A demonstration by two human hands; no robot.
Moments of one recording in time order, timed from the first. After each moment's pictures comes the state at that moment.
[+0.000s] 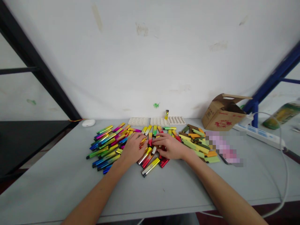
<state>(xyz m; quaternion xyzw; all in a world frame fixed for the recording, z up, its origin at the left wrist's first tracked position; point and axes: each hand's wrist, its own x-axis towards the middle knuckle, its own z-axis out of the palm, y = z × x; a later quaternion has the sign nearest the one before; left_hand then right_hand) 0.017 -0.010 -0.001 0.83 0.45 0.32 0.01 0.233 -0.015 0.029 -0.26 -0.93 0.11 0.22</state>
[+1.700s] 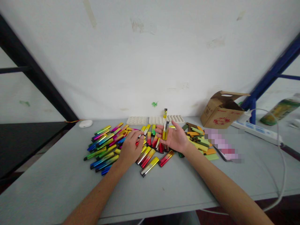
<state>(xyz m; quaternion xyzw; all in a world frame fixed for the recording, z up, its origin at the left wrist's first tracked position) 0.019 -0.014 0.006 0.79 0.44 0.42 0.02 0.240 -0.005 0.036 -0.23 -0.31 0.82 0.42</state>
